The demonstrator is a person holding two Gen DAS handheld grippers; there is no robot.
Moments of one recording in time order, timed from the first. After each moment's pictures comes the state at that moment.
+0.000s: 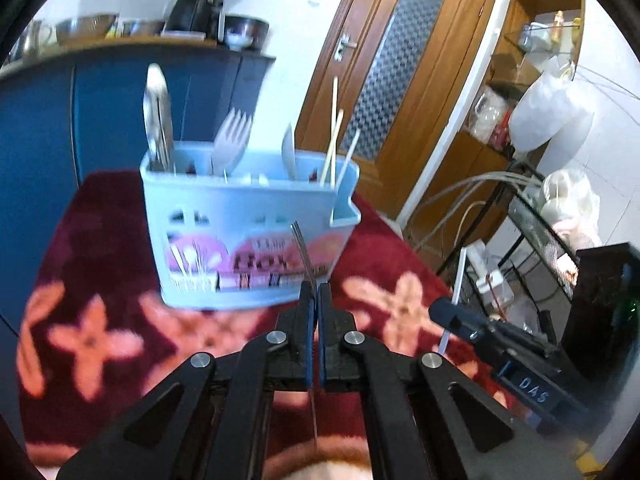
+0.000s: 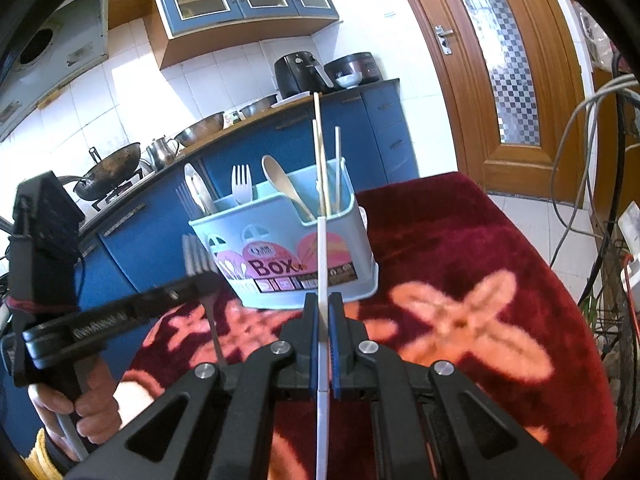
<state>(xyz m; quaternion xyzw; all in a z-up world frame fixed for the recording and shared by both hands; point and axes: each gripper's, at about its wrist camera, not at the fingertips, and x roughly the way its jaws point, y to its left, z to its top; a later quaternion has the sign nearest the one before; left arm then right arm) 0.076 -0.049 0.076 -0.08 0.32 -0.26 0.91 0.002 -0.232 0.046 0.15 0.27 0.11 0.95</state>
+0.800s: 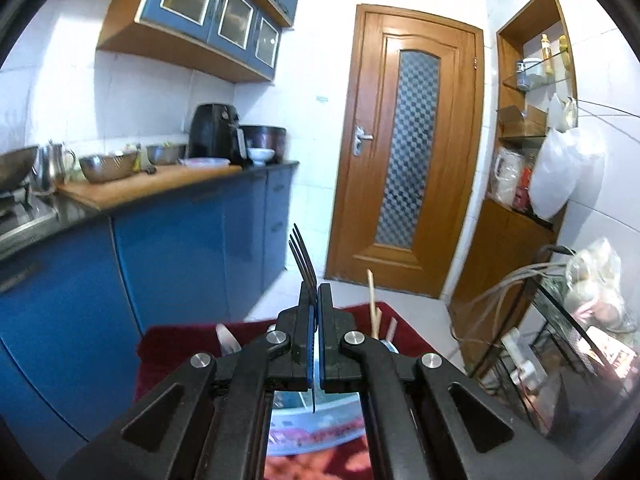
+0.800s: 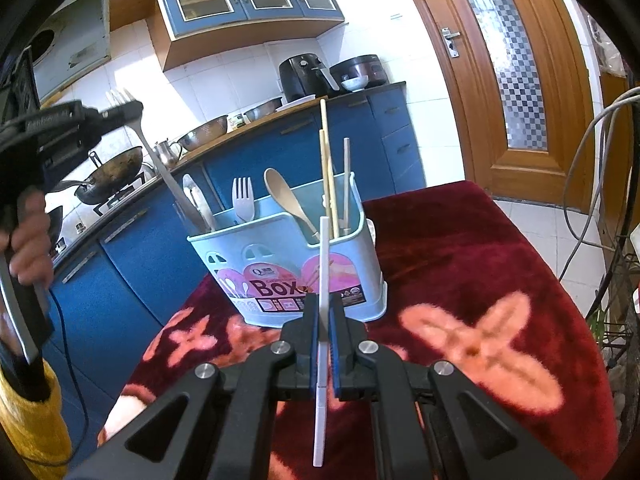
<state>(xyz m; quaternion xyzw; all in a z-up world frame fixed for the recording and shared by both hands) 0.114 -0.021 0.223 -0.03 0.17 -0.19 0.97 0.024 -0.231 0.050 0.15 0.27 0.12 0.94</state>
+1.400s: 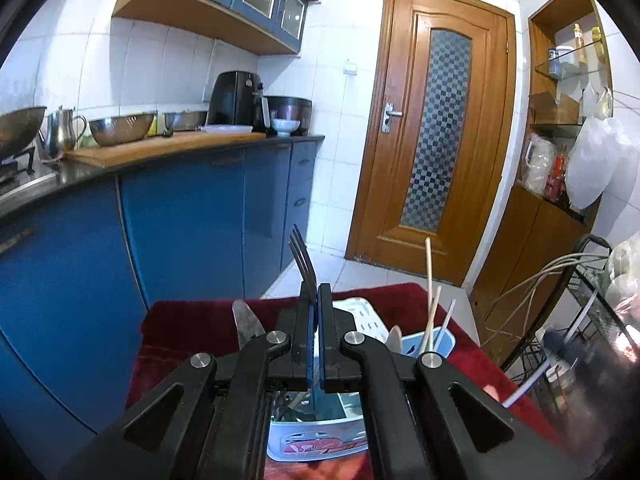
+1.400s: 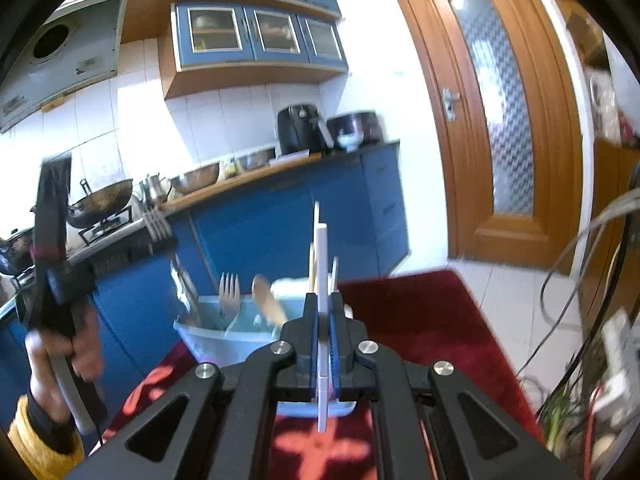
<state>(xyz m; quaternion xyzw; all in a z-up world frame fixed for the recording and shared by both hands) 0.173 -0.018 0.157 -0.03 0.22 -0.16 0.96 0.052 -0.238 0.126 0.09 0.18 0.08 0.98</state>
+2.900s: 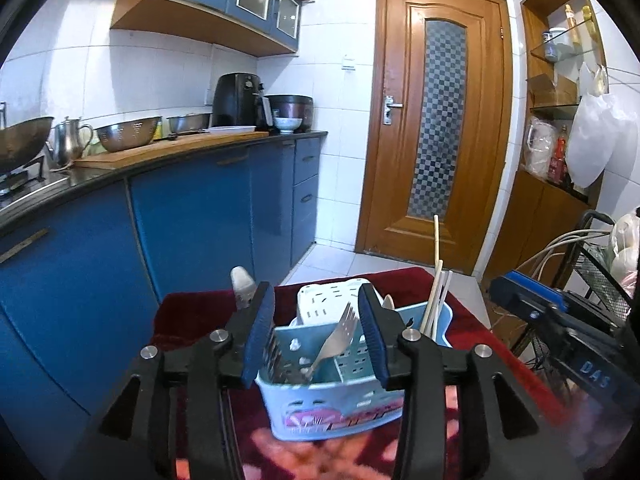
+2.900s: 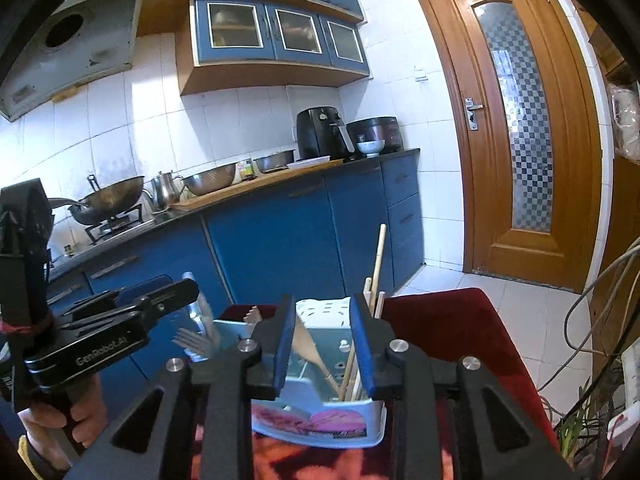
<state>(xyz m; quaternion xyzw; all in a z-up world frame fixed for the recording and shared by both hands) 0.133 -0.026 0.151 0.00 0.21 -0.14 0.97 0.081 -0.207 0.134 0.08 0.18 0.11 0.98</state>
